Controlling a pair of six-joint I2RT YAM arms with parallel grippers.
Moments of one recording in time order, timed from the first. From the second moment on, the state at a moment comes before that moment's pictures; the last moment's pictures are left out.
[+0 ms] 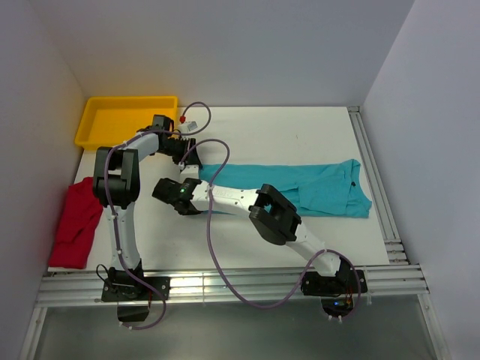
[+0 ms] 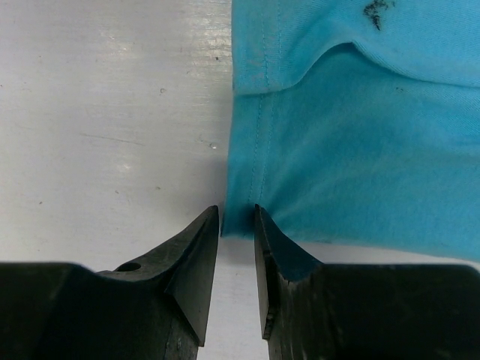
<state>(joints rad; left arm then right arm) -0.14 2.19 1.57 -0.51 0.73 0.11 1.14 2.39 2.03 -0.88 0.50 1.02</state>
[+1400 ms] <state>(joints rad) -0.14 2.23 1.62 -0.54 0.67 0.04 1.13 2.39 2.03 -0.87 0.46 0.96</state>
